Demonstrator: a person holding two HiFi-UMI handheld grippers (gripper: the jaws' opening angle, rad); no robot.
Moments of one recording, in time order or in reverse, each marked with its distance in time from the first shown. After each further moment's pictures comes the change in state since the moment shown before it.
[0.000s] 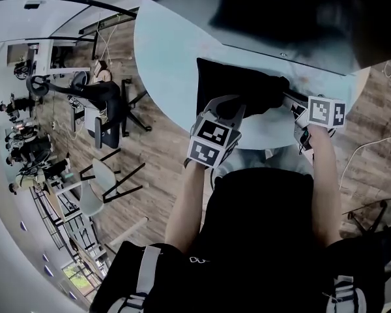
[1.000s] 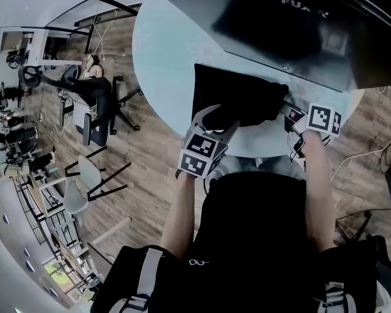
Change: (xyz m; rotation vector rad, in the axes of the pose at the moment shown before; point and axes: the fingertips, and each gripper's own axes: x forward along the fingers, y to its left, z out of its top) left arm -0.011 0.021 -0.038 -0.092 -0.019 0.041; right arm 0.006 -0.001 0.007 0.195 0.000 0.028
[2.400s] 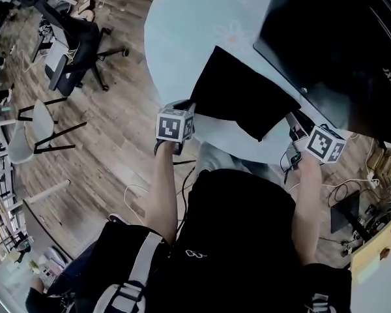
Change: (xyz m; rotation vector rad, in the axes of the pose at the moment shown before) left arm -0.017 0.118 -0.160 -0.555 0.130 0.299; right arm -0.001 0.053 0.021 -0.499 0.064 -0.147
